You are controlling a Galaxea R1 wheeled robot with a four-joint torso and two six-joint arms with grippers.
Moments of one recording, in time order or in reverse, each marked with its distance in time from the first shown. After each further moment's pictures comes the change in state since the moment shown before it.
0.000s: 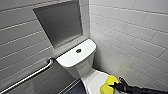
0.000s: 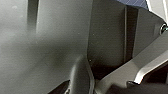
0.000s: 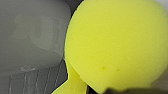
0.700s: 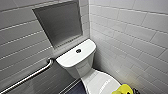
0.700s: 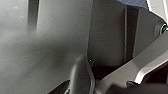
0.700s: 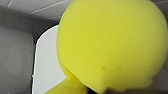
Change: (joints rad) left arm 0.000 0.000 0.000 0.000 0.000 0.000; right arm -0.204 -0.115 -0.043 0.067 0.268 0.010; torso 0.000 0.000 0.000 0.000
